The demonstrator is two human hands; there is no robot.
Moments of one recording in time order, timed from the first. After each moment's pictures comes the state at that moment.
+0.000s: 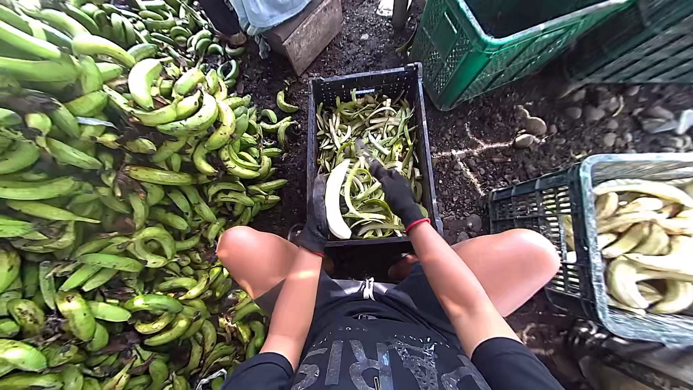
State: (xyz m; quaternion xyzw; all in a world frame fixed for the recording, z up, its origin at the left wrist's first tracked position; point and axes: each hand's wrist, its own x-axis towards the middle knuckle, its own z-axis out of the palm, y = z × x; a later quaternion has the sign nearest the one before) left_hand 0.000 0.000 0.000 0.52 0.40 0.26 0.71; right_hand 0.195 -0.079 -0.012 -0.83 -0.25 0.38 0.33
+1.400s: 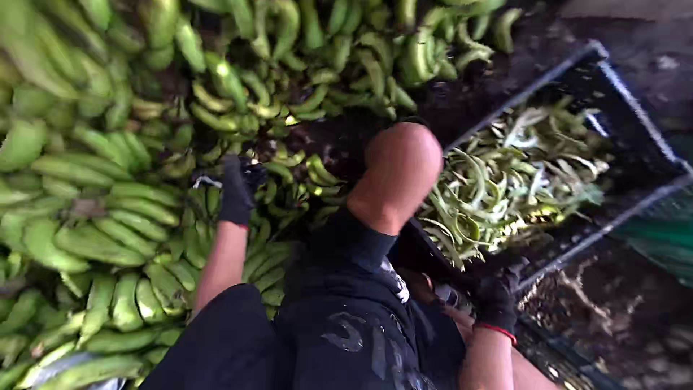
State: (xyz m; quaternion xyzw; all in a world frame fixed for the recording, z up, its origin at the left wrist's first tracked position) left_hand -0.366 -0.072 -0.061 0.15 0.72 0.51 0.44; right_hand 0.178 -0.144 -0.054 -0.79 -0.31 0.47 0.25
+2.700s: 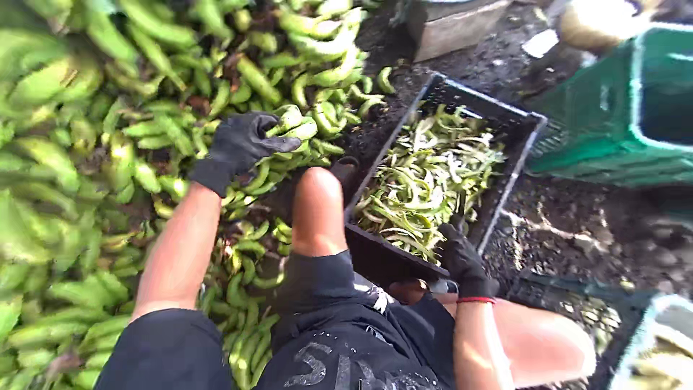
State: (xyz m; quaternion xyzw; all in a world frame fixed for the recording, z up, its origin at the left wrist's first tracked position) left_hand -0.223 0.110 0.128 0.75 0.59 0.12 0.26; right_hand 0.186 -0.138 -0.042 -0.77 -0.16 0.51 0.36
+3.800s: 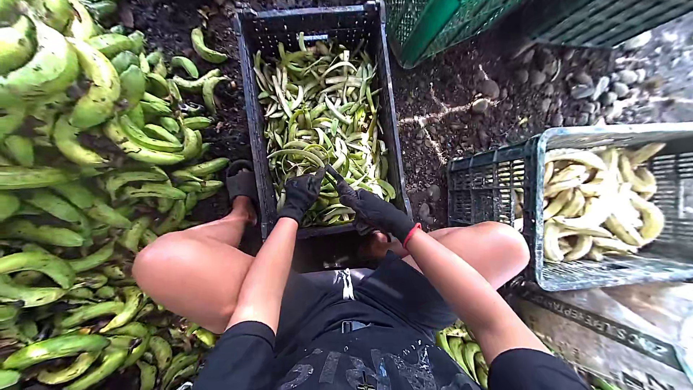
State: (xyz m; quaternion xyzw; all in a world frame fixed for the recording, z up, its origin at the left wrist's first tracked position) left_hand 0.057 0.038 -0.129 0.88 0.34 0.00 0.33; right_hand 0.188 -0.120 -0.018 -0.73 -0.26 0.60 0.17
